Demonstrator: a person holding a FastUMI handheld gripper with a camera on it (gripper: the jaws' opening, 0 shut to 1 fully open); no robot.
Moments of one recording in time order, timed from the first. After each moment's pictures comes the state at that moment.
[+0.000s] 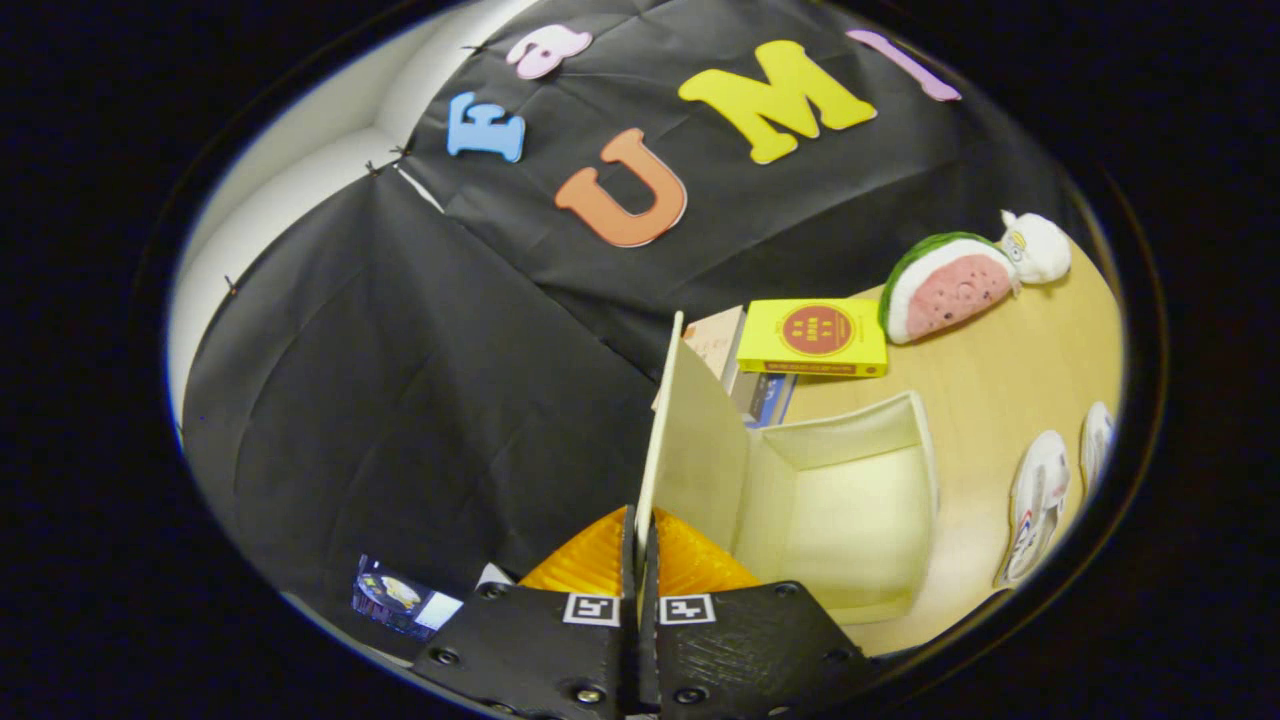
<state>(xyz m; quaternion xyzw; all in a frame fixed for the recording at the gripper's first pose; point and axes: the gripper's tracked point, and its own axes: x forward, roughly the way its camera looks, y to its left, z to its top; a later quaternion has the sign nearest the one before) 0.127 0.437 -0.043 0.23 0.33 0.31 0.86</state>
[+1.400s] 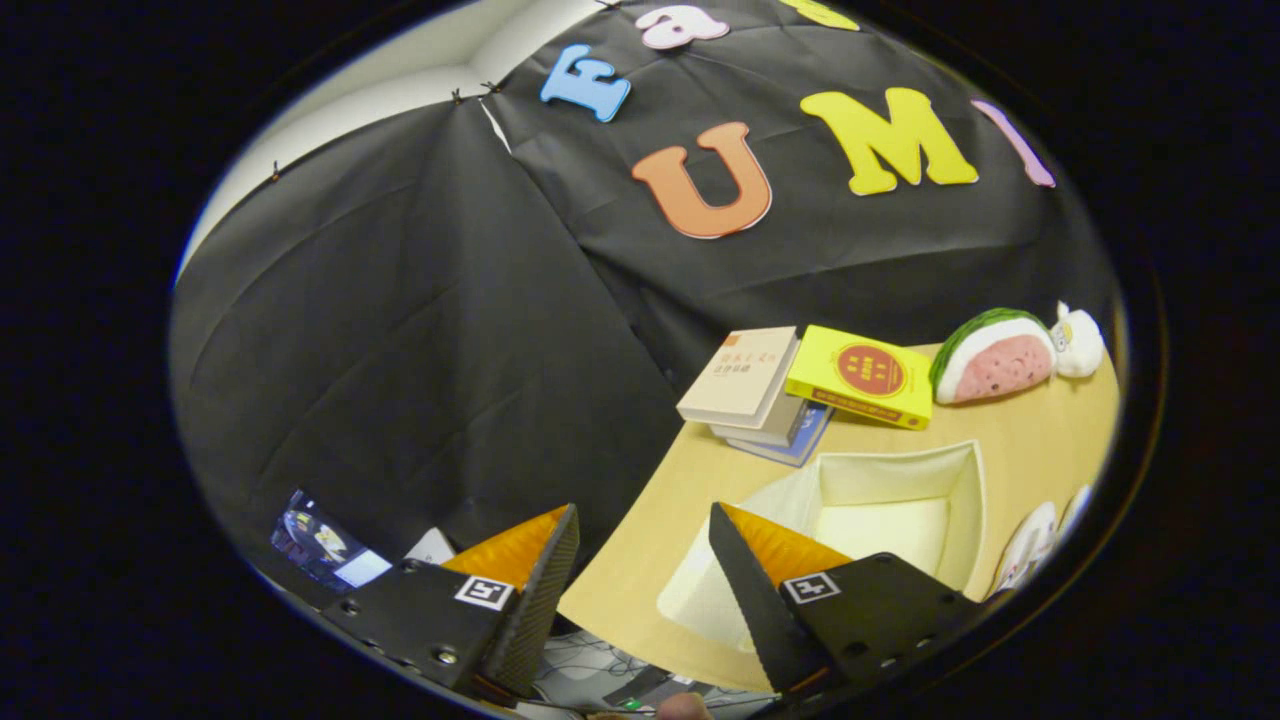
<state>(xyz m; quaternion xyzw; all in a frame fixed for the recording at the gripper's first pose) 0.130 0.487 -0.059 0.10 0.27 0.31 0.91</state>
